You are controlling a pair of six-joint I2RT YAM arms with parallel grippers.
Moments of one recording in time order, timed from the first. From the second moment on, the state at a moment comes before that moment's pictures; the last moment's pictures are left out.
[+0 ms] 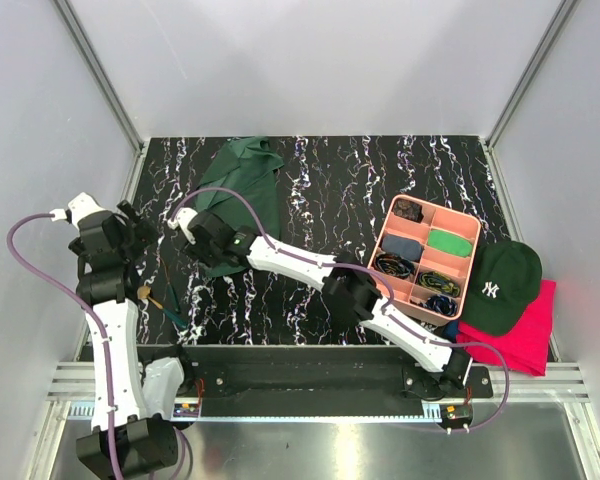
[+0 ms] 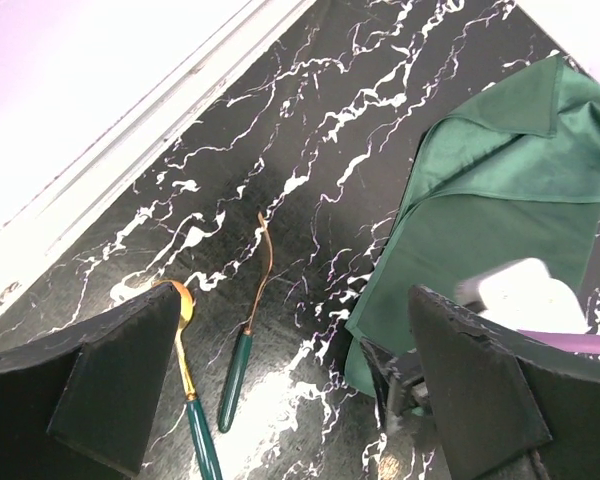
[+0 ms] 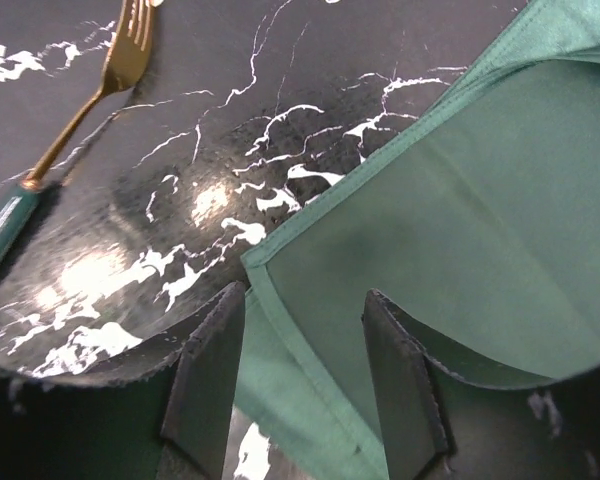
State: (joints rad) left arm 0.30 0.80 0.88 -0.59 -0.17 -0.41; right arm 1.10 2.67 2.48 -0.49 0.09 -0.01
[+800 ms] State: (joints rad) left arm 0.36 0.82 0.86 -0.55 -0.02 -0.43; right arm 1.10 2.76 2.55 -0.47 0.04 -0.09
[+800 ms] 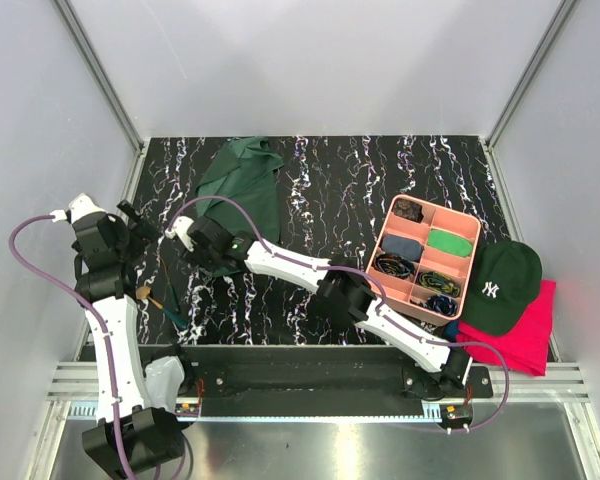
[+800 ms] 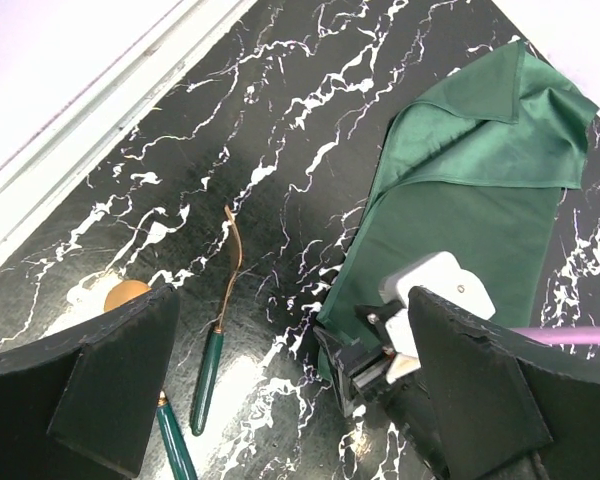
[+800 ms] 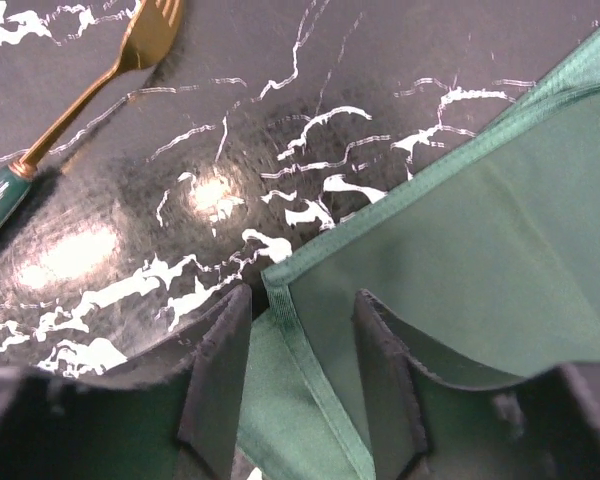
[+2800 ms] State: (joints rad) left arm -0.03 0.90 0.75 -0.53 0.05 -0.47; right arm 0.57 1.82 1.30 -0.23 0.32 0.26
